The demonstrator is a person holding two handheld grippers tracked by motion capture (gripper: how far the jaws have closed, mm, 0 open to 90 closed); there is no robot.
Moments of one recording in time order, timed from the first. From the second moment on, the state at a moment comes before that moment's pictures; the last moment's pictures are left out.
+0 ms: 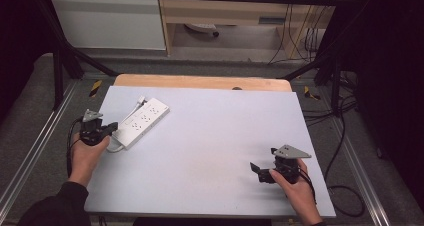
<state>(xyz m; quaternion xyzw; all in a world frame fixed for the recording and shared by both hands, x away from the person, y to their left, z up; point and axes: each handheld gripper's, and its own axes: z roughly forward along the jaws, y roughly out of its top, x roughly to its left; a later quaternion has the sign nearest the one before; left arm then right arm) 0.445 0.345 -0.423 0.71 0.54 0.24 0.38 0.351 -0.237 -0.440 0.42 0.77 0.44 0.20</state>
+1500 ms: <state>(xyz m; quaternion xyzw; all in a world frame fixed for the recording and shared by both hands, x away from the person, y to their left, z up) 0.438 0.342 -0.432 0.73 0.53 0.25 0.36 0.352 -0.236 -0.441 0.41 0.77 0.44 0.20</state>
